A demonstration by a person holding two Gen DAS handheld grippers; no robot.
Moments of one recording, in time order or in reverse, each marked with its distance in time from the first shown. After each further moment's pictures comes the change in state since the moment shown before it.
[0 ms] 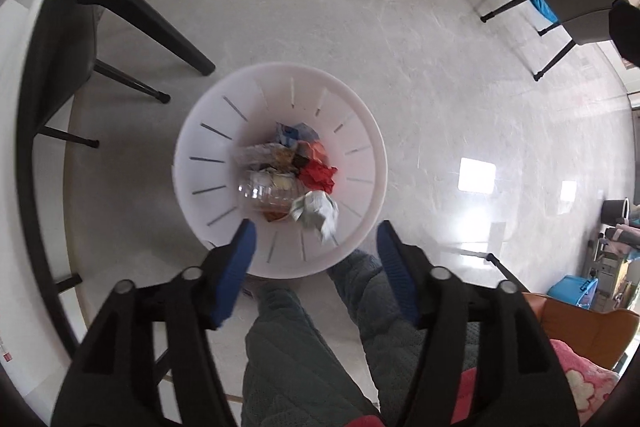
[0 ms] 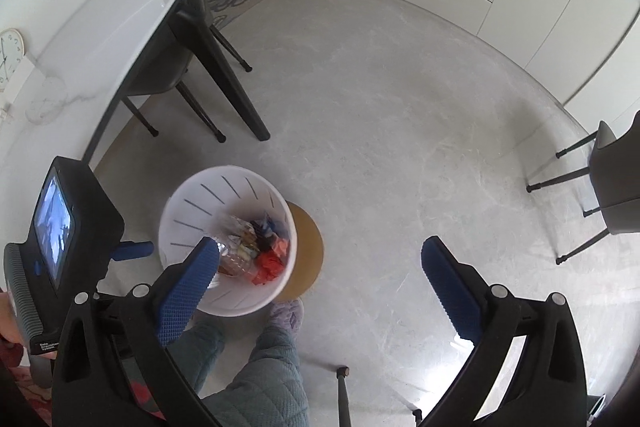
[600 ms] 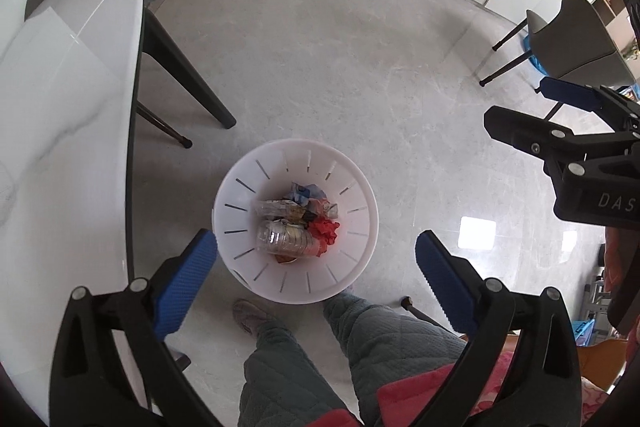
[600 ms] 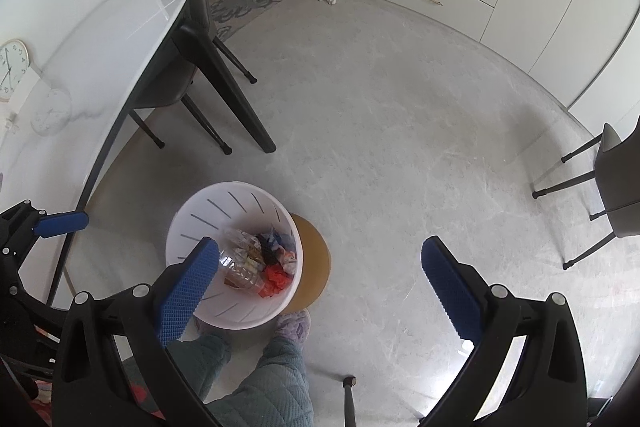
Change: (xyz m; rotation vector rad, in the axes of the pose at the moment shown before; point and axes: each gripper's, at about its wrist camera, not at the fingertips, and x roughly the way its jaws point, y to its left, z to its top) left arm -0.090 0.008 0.000 -0.066 -0.222 0.026; right arm -0.005 0.006 0.010 0.007 -0.045 0.034
